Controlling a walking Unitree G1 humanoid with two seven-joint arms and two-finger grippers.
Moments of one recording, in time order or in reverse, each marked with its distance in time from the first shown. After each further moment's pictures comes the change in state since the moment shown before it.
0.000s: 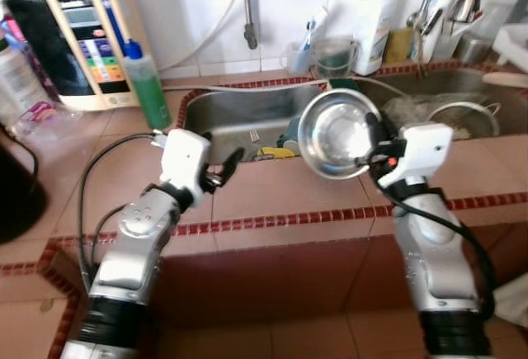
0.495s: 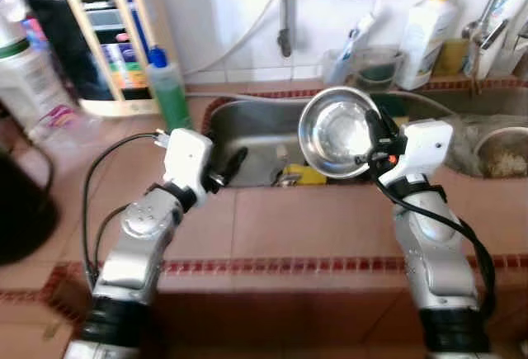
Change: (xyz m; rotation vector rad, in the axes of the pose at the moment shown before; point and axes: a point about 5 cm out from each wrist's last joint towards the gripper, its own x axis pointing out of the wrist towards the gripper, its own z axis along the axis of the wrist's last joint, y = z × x) left arm -0.001 0.002 0.000 -0.003 0.002 0.006; right arm 0.003 0.003 0.002 -0.003 -0.007 0.014
